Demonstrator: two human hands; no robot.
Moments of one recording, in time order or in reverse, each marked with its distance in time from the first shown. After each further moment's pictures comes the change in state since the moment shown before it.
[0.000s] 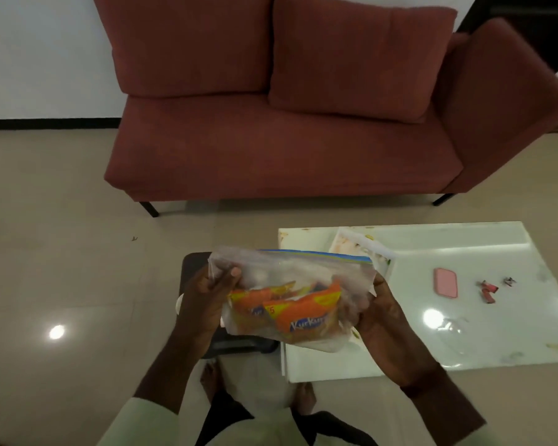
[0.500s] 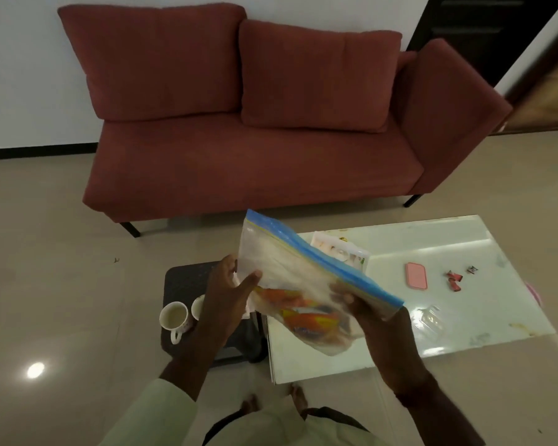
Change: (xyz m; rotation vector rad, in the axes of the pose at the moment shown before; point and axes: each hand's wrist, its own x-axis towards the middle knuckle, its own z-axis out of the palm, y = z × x) left_hand -0.011 0.001 0.069 0.325 0.020 -0.085; right_hand -0.066 -0.033 0.007 -0.396 0.369 -0.227
